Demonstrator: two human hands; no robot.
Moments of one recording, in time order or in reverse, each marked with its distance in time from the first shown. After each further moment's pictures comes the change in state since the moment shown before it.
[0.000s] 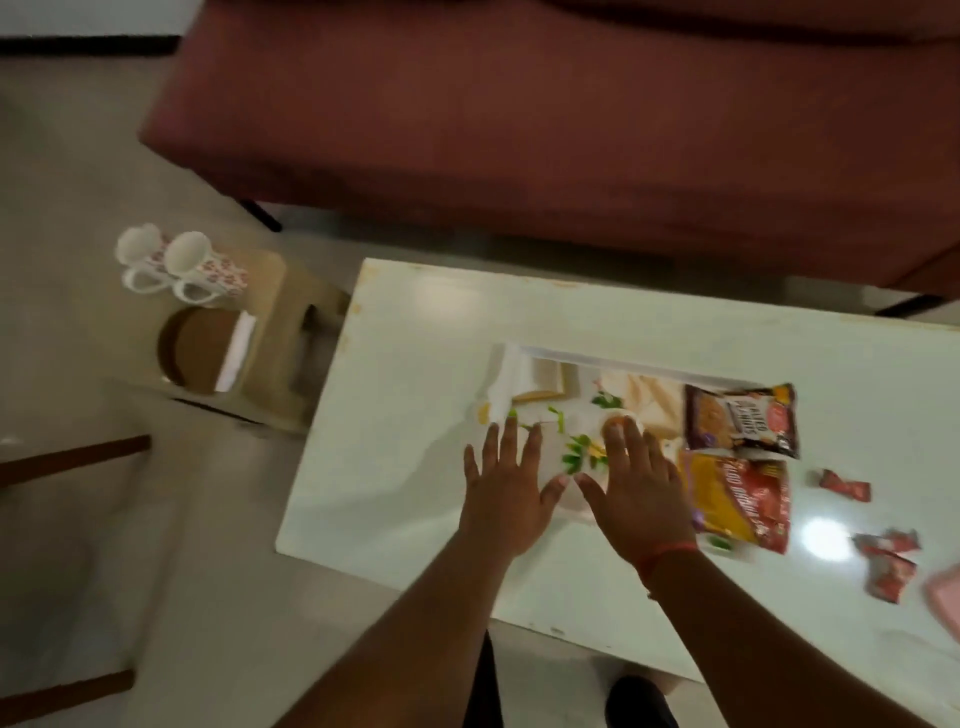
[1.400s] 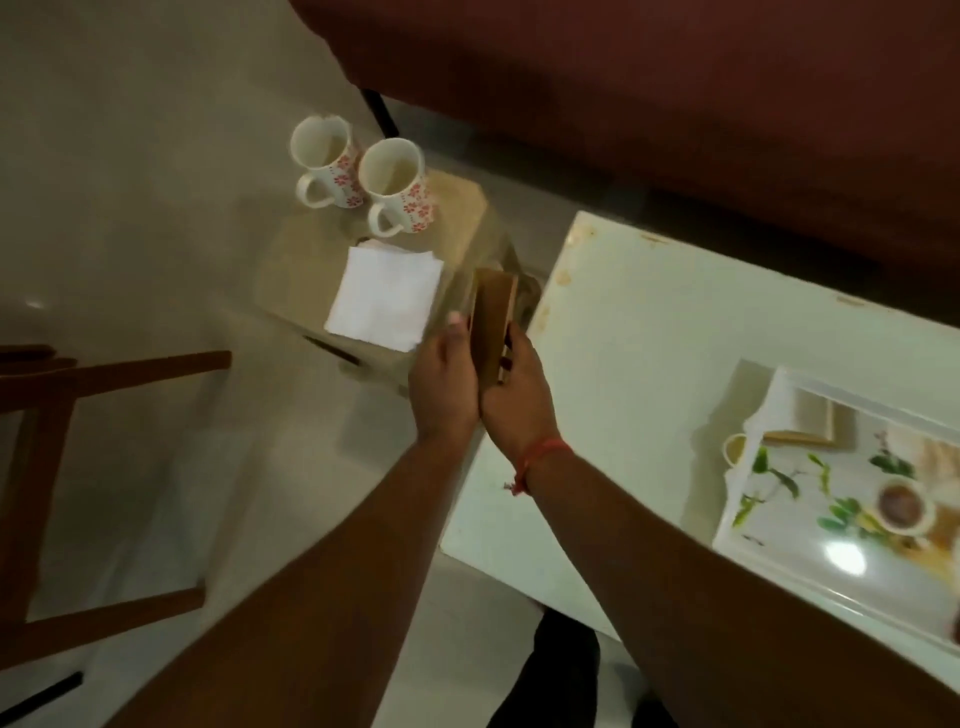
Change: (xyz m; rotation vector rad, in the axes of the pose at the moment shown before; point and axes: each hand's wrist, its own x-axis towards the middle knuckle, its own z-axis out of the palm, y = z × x) left_hand 0.041 -0.338 -0.135 -1.217 0.531 -0.662; right_hand 0.106 -0.449 0.068 1.111 -0.134 -0.063
